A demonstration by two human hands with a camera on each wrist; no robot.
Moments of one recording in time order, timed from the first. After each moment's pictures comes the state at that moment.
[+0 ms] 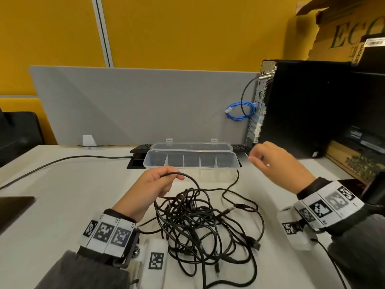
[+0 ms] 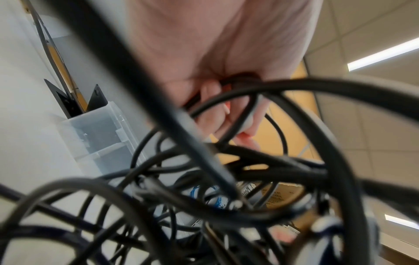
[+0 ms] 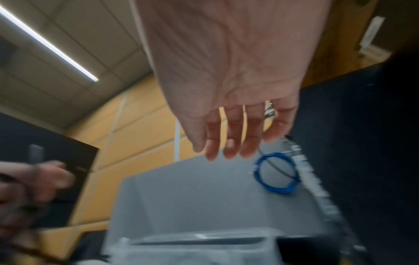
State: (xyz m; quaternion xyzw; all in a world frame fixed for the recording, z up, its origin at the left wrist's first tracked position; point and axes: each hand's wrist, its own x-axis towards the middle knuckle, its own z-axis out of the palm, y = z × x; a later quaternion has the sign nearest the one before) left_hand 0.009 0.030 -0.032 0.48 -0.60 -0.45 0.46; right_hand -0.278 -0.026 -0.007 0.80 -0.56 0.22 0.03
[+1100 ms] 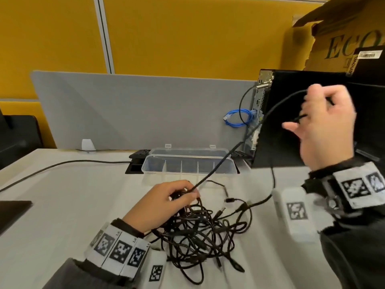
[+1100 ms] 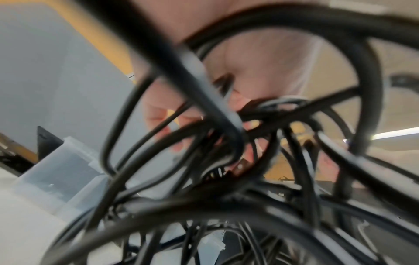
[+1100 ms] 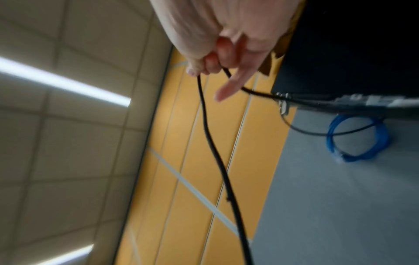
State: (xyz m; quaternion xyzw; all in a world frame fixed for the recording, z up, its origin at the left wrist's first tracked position) left_hand -0.006 0.043 -0.029 0.46 -0.77 -0.30 0.34; right_hand -0.270 0.013 0.081 0.55 -0.35 0.74 -0.19
